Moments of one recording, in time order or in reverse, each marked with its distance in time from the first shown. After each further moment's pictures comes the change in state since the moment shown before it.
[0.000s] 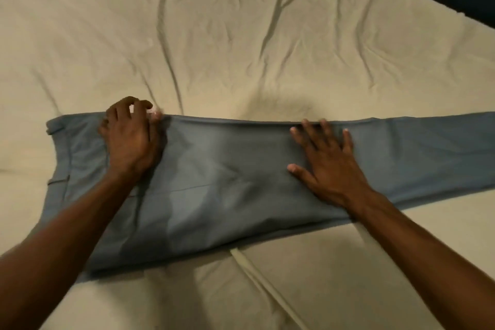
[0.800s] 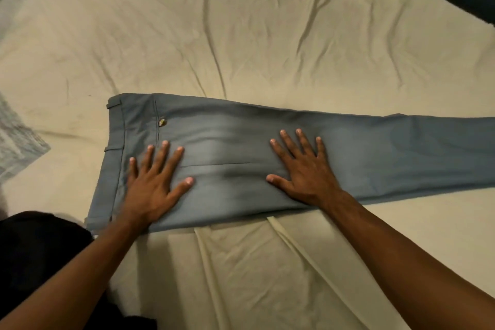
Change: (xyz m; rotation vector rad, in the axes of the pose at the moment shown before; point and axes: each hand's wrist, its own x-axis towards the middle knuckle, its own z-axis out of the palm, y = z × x) left_hand -0.135 -0.093 -0.028 0.114 -0.483 0.063; right_hand -0.005 -0.107 0.027 -0.020 -0.064 -0.128
